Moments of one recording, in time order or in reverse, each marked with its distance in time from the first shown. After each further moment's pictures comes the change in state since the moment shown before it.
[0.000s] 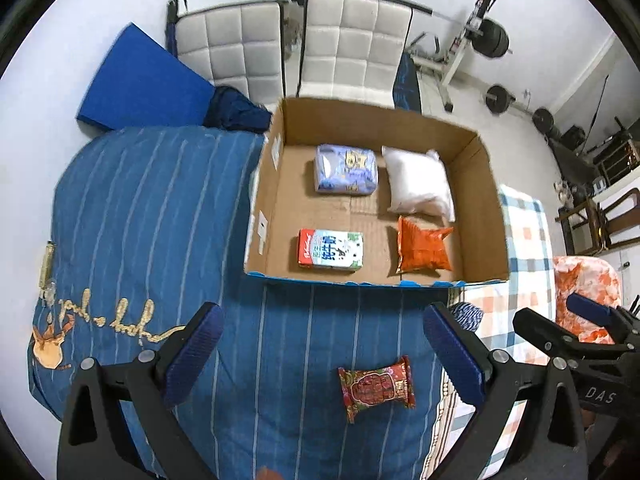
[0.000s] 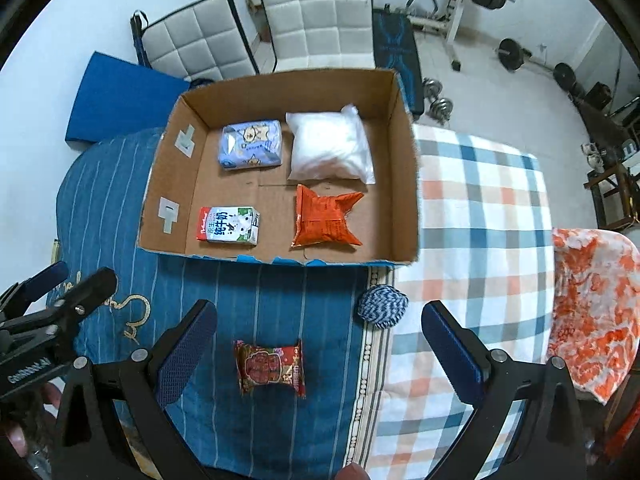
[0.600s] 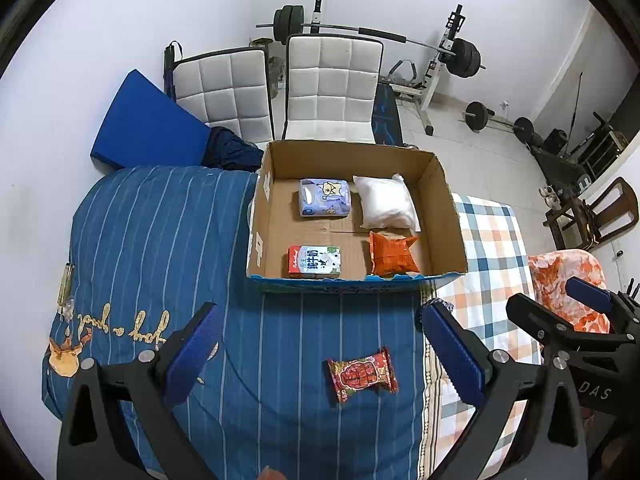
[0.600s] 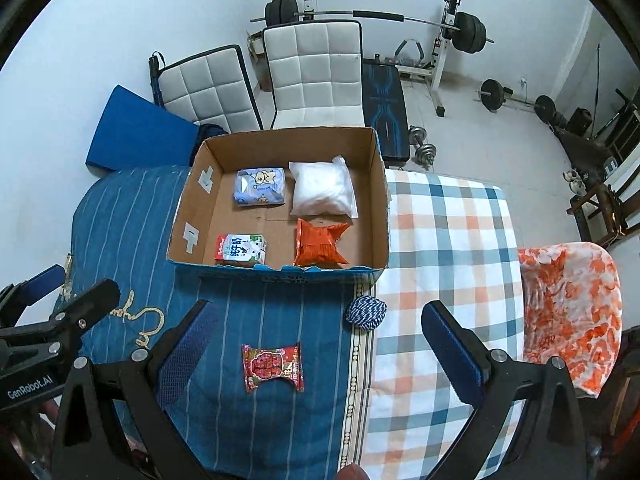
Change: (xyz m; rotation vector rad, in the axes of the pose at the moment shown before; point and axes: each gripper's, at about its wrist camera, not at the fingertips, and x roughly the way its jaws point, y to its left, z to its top) left arm -0.078 -0.022 -0.029 0.066 -0.128 -0.012; right arm -0.094 0.004 -0.043 -0.004 -0.179 -0.026
